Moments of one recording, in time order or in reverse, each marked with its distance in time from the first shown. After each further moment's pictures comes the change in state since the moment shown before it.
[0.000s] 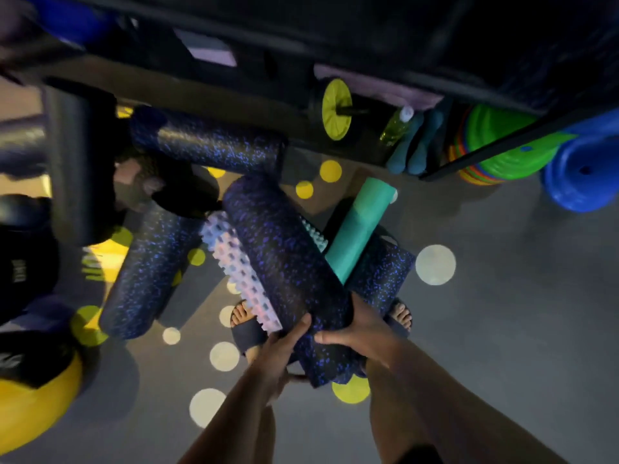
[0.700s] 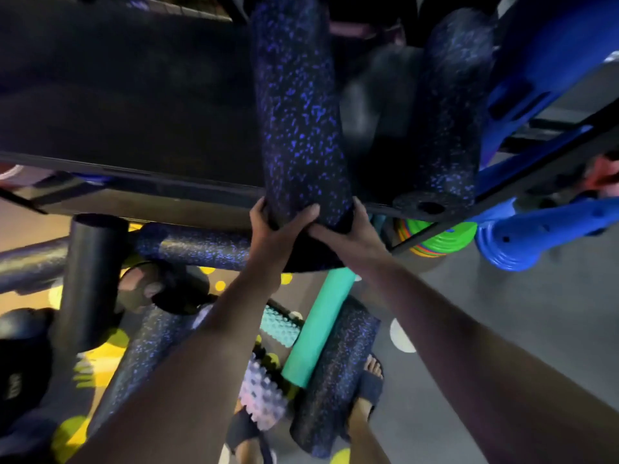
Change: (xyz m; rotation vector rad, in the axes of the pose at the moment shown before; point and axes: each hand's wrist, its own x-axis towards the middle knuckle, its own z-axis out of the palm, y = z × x) left_hand -0.153 0.288 0.156 0.084 0.016 0.942; right_hand -0.106 -0.248 -0.205 0.433 0.471 -0.549
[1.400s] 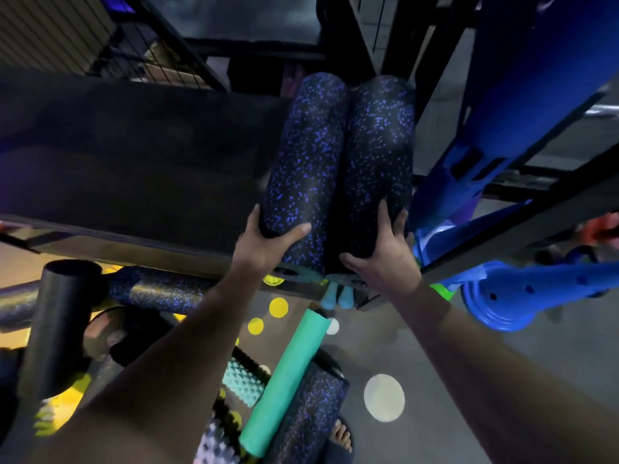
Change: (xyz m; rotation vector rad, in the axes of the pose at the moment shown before) left_hand 0.087 0.037 0.145 0.497 0.099 0.069; right_hand 0.099 -0.017 -0.198 -0.697 0.130 -0.080
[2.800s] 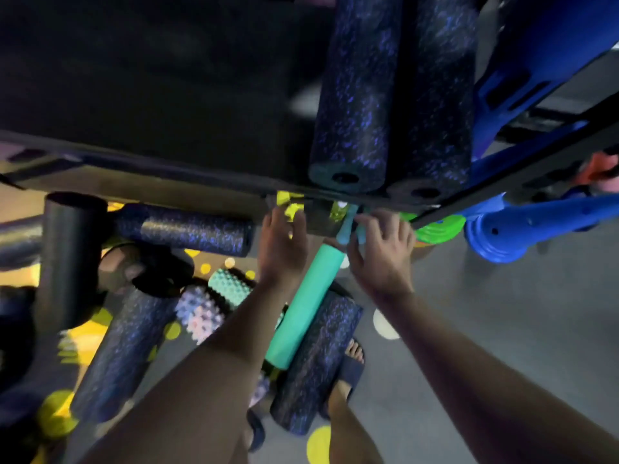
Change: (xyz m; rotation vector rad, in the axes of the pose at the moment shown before) left_hand -0.081 -0.116 -0.049 0.144 0.047 0.175; right_hand -0.121 -0.026 0.133 -0.185 0.445 -0.345
